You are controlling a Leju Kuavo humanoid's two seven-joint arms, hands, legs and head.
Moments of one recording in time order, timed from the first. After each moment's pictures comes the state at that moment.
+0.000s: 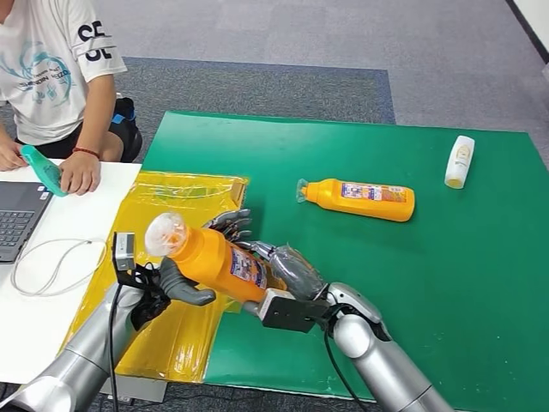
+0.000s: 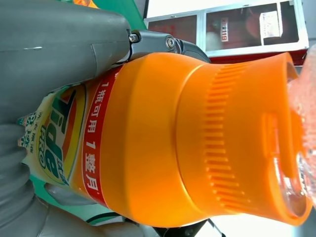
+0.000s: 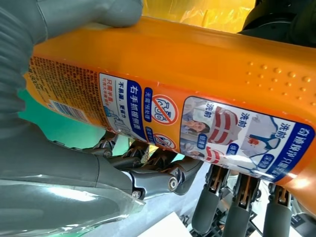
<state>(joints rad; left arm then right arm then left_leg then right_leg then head) -0.39 0.09 -0.42 -1.12 0.14 -0.89 -0.70 -0.33 0.08 0.60 -1.29 0.45 0.07 -0.37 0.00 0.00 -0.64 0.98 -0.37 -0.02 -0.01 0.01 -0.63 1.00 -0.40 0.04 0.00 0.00</state>
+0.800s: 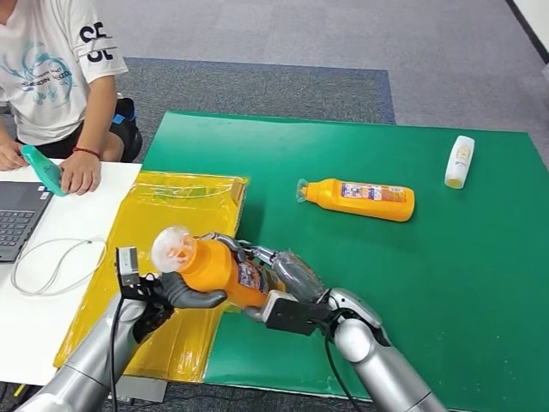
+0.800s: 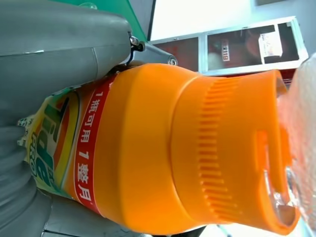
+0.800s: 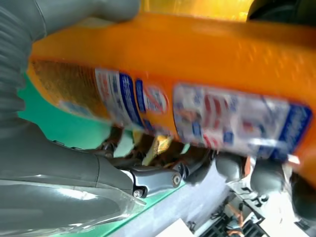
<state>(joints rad) -0.32 0.08 -0.40 -1.20 0.08 -0.78 -0.70 -0.30 0.09 0.56 -1.28 0.44 0.08 -0.37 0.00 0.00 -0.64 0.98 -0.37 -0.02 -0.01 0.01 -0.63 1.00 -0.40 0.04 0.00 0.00</state>
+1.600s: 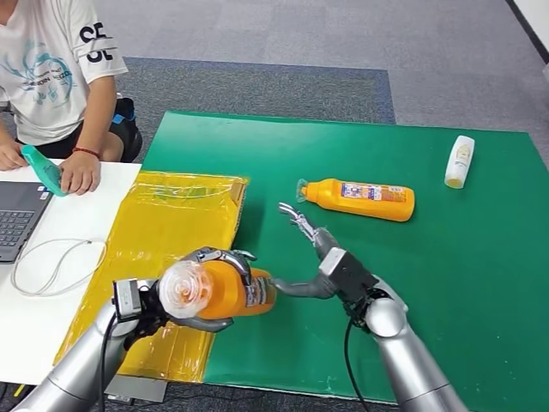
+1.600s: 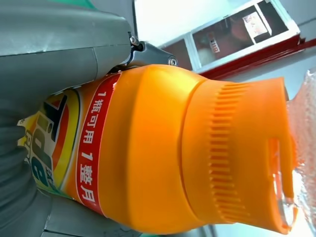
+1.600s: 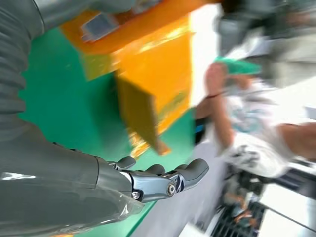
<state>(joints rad) -0.28 0.16 -0.50 -1.45 -0.07 -0.63 -0.70 -0.32 0.09 0.36 -1.27 0.13 0.25 -0.44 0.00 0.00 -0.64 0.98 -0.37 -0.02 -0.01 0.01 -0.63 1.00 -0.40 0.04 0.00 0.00</state>
